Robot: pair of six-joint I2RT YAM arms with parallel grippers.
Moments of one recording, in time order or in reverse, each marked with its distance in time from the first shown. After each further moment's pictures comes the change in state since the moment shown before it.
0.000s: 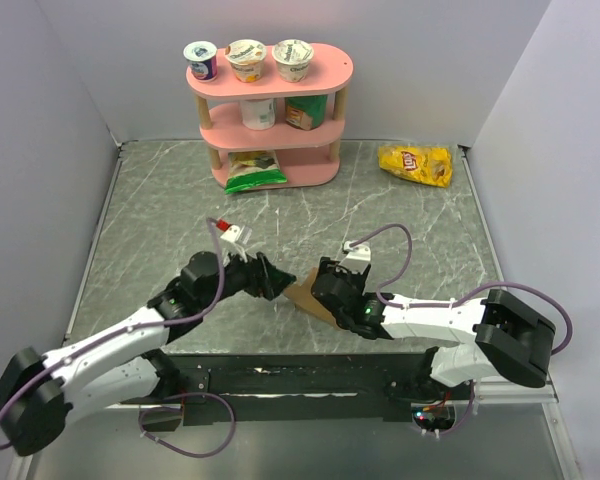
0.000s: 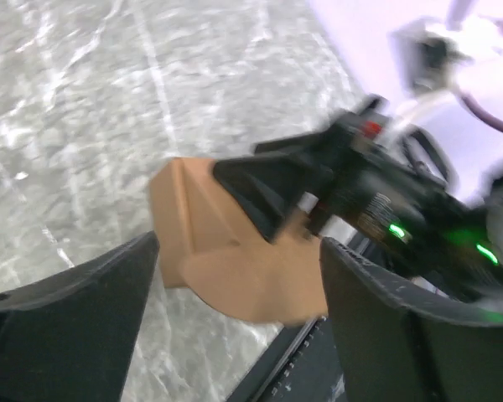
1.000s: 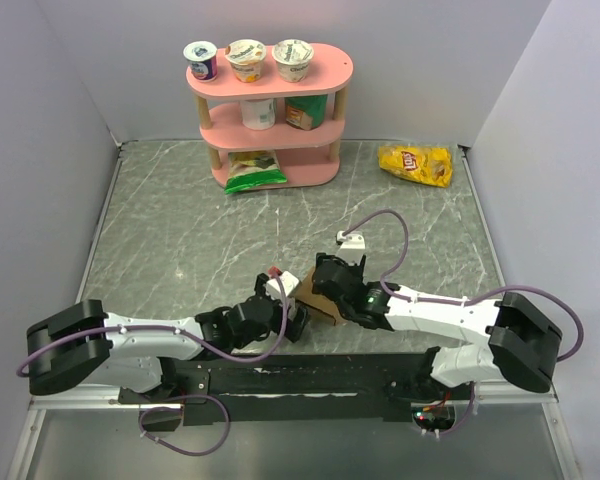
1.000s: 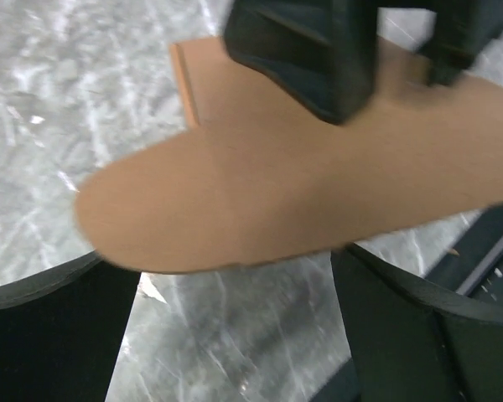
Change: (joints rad) left arm -0.429 0.346 -0.061 0.159 -0.548 0.271; right arm -0.044 -0.046 0.101 -0.181 -0.170 -0.085
